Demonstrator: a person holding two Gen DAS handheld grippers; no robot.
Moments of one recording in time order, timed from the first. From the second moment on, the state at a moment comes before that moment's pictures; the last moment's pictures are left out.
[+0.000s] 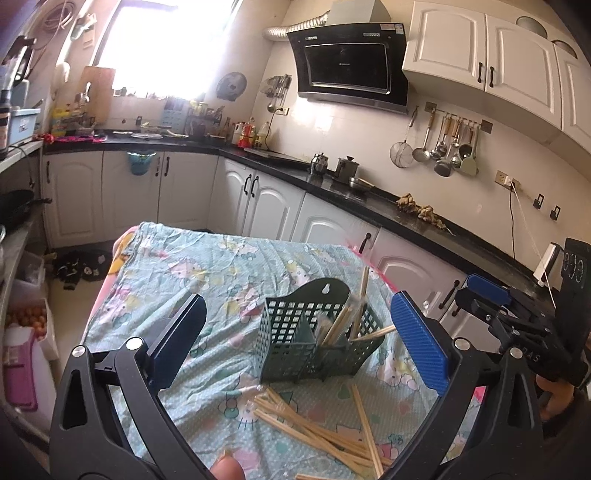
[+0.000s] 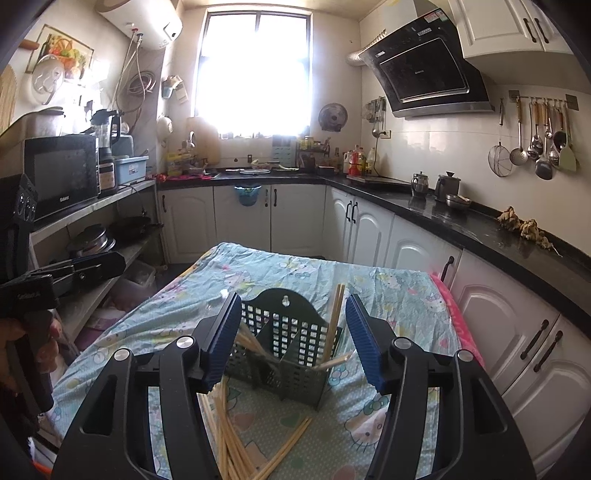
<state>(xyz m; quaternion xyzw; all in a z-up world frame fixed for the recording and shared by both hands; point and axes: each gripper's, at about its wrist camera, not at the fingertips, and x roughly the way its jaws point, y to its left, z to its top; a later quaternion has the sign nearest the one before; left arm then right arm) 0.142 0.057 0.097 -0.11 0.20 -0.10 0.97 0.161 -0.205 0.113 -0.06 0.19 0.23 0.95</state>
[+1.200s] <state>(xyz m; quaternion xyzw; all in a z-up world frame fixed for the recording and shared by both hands) 0.120 0.088 -0.001 -0.17 0.31 -0.07 0.93 0.145 -0.149 0.038 -0.12 0.27 0.27 0.92</state>
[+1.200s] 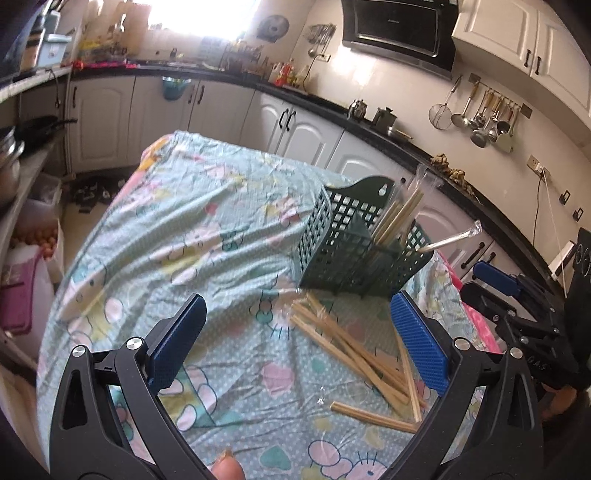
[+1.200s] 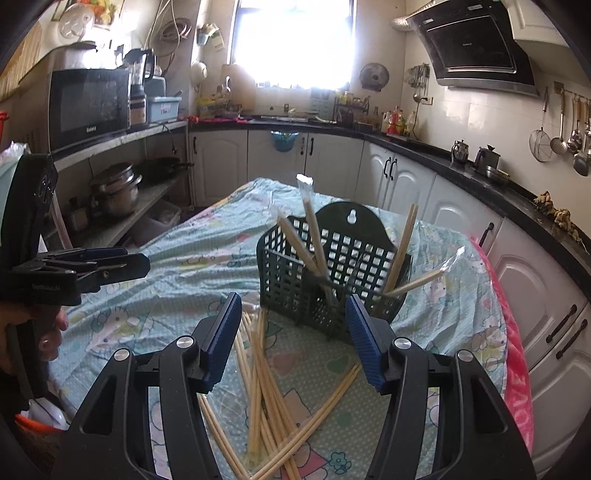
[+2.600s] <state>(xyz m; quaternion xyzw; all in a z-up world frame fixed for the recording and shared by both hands) 0.222 0.083 -0.106 -0.30 0.48 -0.11 0.82 0.208 -0.071 -0.070 -0.18 0.40 0.34 0.83</state>
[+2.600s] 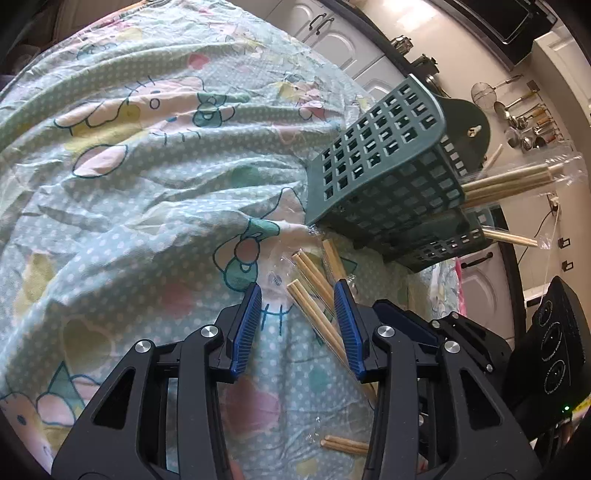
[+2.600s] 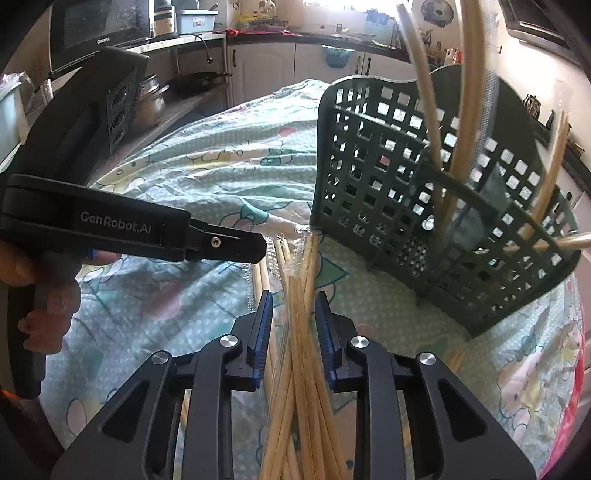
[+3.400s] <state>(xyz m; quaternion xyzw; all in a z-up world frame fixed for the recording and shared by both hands) 0.225 0.095 -0.107 -0.34 0.45 -0.13 0.82 0.212 -0.130 -0.024 -0.09 0.37 0.31 0.87</state>
